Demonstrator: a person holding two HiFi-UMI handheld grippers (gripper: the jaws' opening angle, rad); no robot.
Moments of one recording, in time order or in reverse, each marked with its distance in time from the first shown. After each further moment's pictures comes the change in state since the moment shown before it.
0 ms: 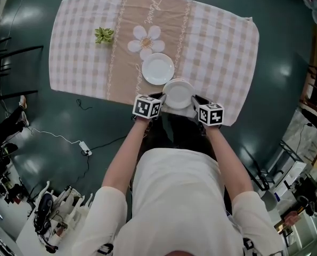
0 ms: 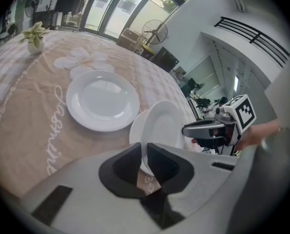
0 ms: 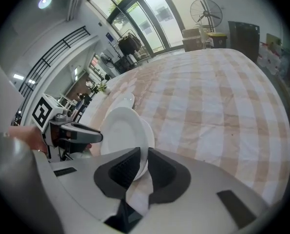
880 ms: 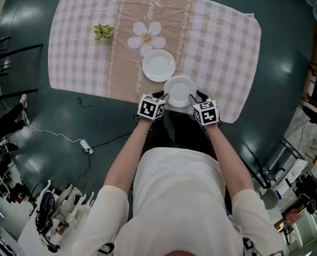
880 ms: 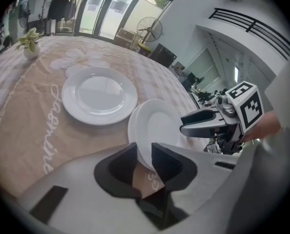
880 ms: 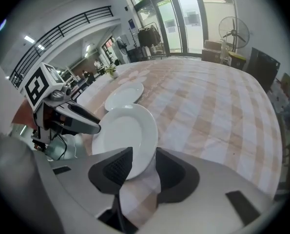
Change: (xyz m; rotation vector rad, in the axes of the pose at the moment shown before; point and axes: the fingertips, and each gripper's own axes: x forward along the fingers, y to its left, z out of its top) left arm 0.014 0.000 -0.015 0.073 0.008 0.044; right arm 0.019 0.001 -0.012 -0.280 0.057 -0.094
